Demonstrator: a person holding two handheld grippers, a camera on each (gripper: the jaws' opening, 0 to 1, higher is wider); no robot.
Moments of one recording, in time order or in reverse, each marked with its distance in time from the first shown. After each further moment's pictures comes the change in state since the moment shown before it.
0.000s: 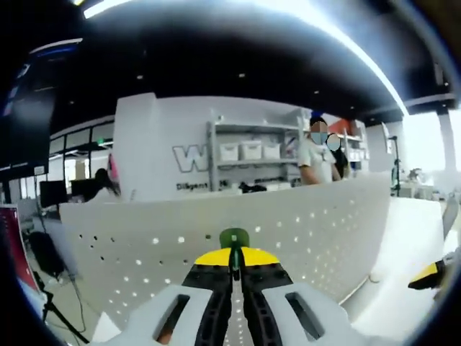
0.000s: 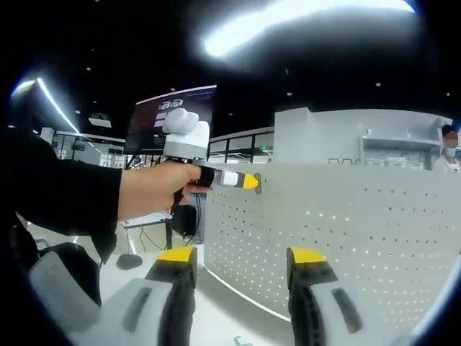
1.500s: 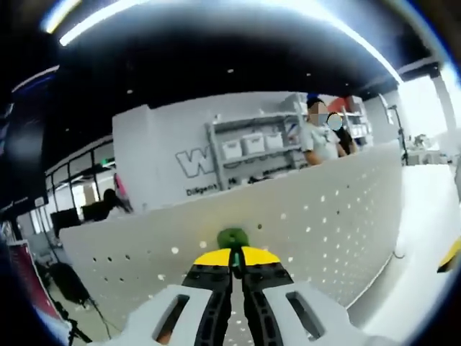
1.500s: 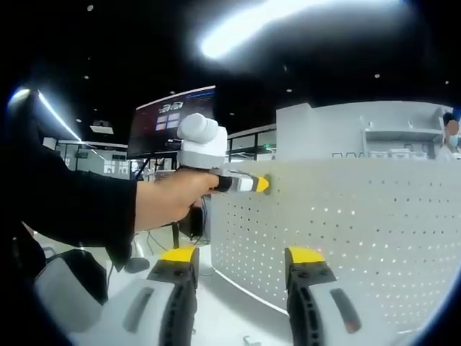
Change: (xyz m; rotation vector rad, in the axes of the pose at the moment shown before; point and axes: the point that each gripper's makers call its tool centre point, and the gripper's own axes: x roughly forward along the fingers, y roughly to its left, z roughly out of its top) left arm 0.015 -0.001 -0.004 0.306 0.012 0.081; right arm 0.002 0.003 -0.005 0.046 0.012 0.033
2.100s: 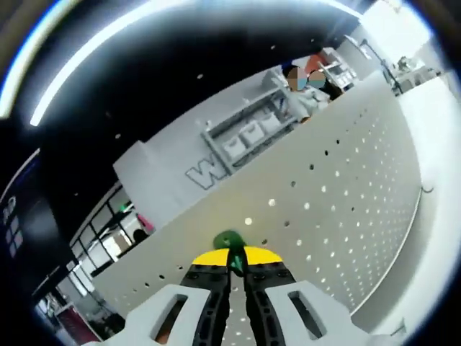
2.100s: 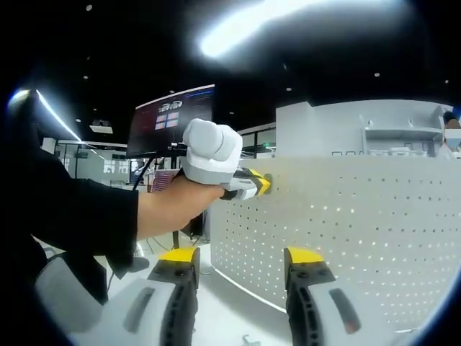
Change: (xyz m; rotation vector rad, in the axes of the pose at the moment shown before) left arm 0.000 -0.005 0.001 0.242 0.010 0.082; right arm 0.000 -0.003 -0.001 0.005 0.003 -0.005
